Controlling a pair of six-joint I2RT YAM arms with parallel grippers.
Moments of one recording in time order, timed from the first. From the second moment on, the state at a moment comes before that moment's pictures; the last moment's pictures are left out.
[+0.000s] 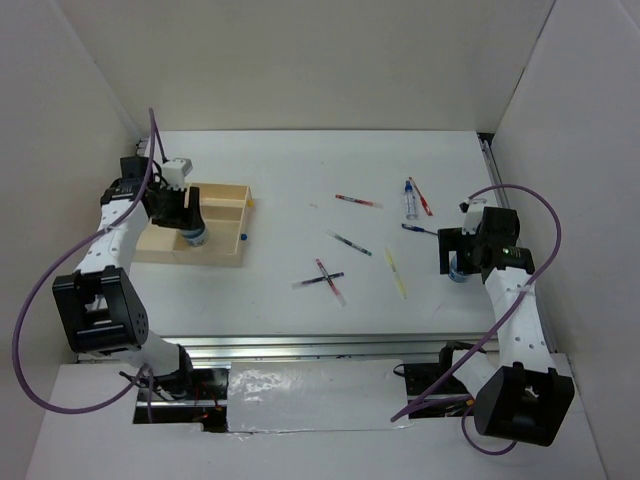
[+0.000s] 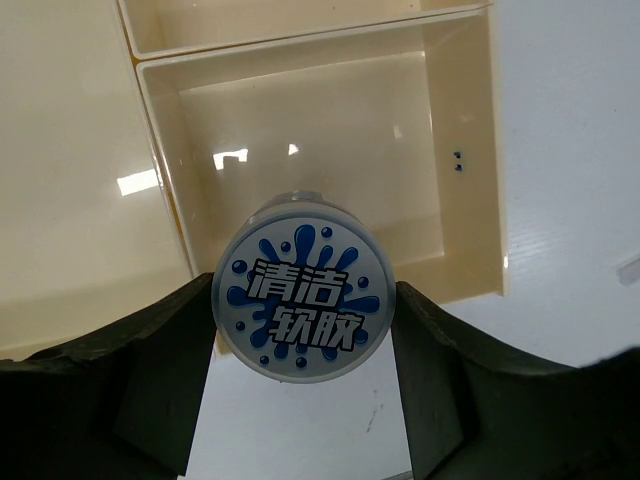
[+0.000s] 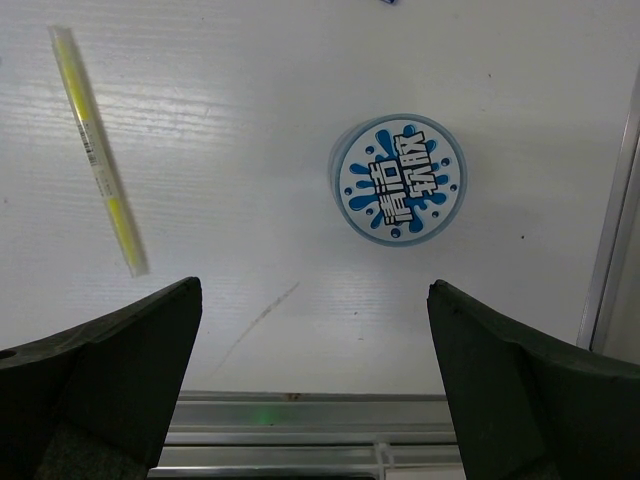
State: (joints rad) left arm 0.20 1.50 1.24 -0.71 0.35 0.25; right arm -0.21 1.00 0.81 -0.73 -0.09 -0.22
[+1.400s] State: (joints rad) left arm 0.13 1.64 1.18 -0.46 0.22 0.25; right arm -0.21 1.08 0.86 -0.76 -0.06 -0.22
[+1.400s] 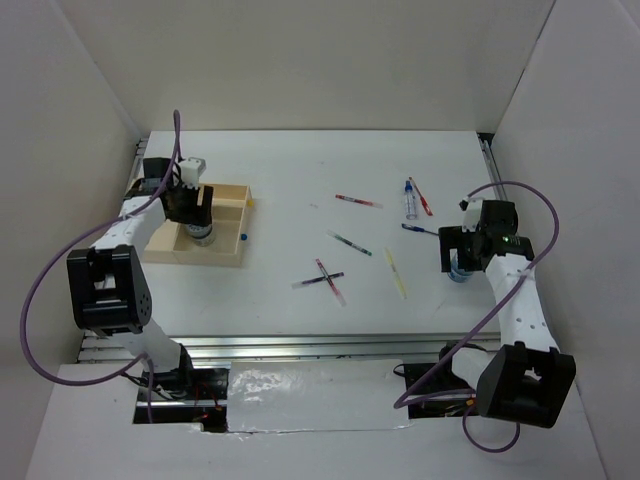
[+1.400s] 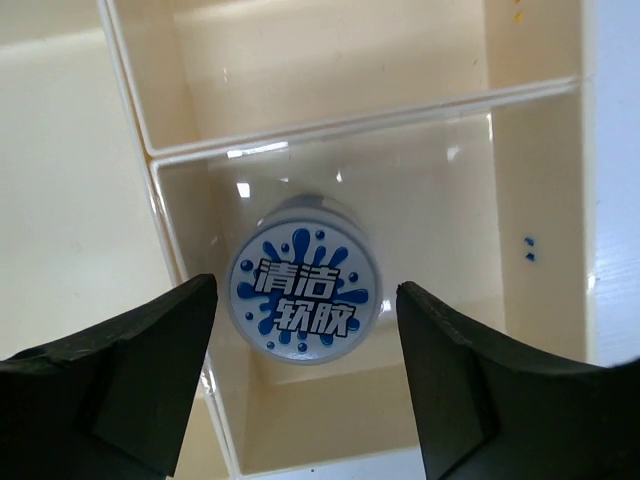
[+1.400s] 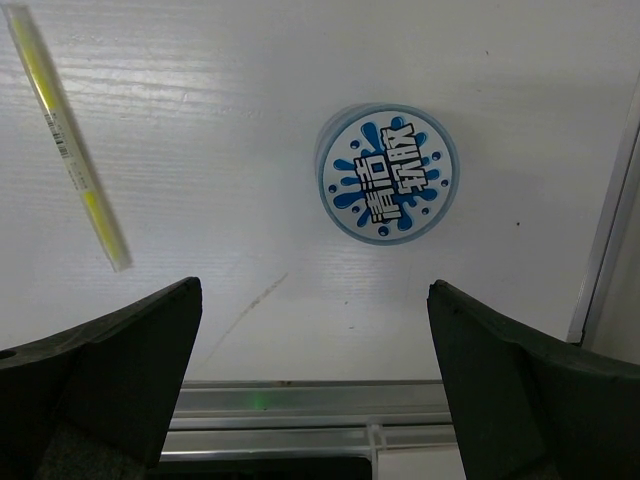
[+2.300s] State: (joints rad) left arm -0.25 1.32 1.32 -0.64 0.27 0.26; right arm -0.47 1.34 0.99 -0.88 -0.17 -0.40
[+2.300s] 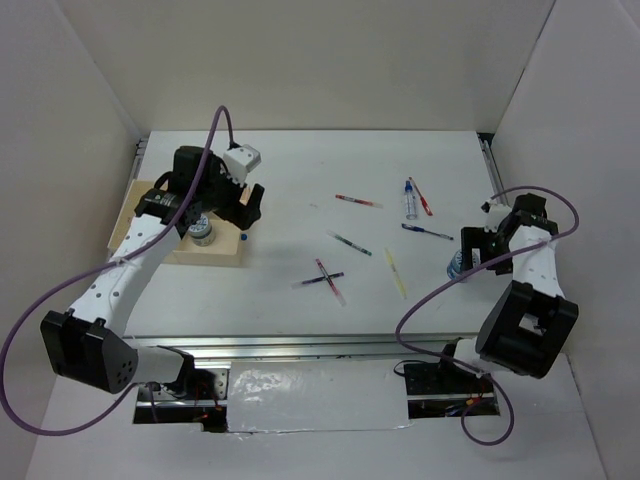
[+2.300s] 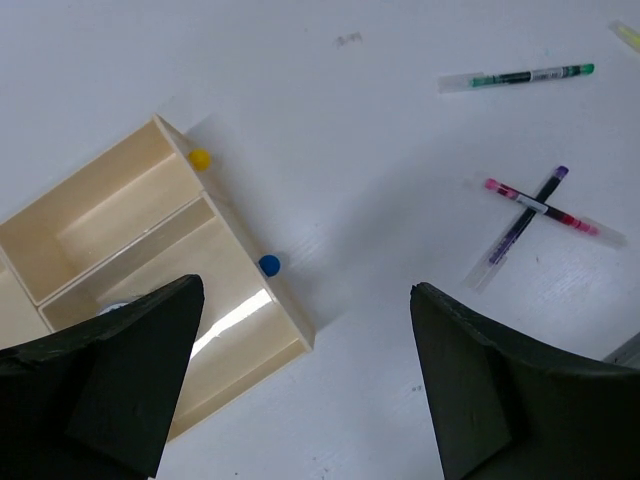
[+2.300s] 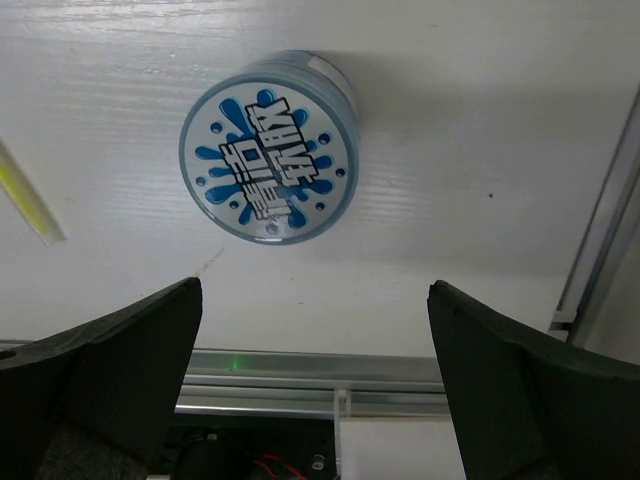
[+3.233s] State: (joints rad) left arm -0.29 1.32 1.27 -0.64 0.19 0.25; right arm -0.37 1.55 1.04 -0.78 -0.19 -0.39
